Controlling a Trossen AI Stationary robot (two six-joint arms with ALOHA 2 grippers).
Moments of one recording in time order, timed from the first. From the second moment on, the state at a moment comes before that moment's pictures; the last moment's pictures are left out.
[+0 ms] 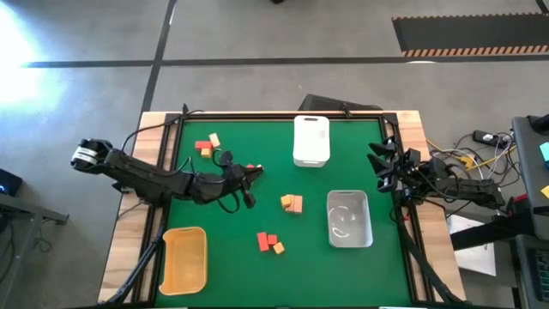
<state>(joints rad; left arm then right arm) -0.21 1.26 0.69 0.35 -0.72 -0.15 -0.10 0.06 0.03 0.55 0.18 0.00</state>
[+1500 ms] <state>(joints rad) -0.04 1.66 1.08 -0.76 -0.44 -0.80 -0.10 0.06 0.07 0.51 0.18 -0.09</state>
